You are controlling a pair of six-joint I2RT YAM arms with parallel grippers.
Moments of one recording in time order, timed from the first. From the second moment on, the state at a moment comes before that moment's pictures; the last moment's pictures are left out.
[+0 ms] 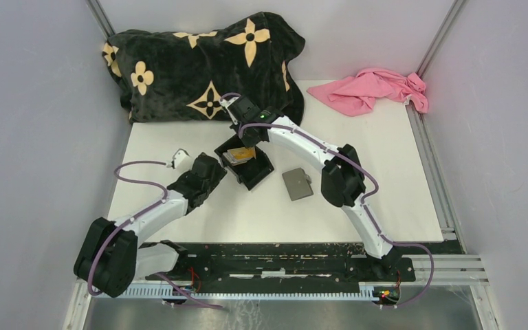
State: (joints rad) left arm -0.45 1.20 0.52 -0.16 -0.48 -1.16; right arm 0.82 2.37 2.26 -0.83 0.19 0.06
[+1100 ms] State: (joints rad) left arm -0.45 0.75 0.60 -0.19 0.25 -0.76; right arm 0.76 1.43 1.44 -0.76 -0.31 0.30
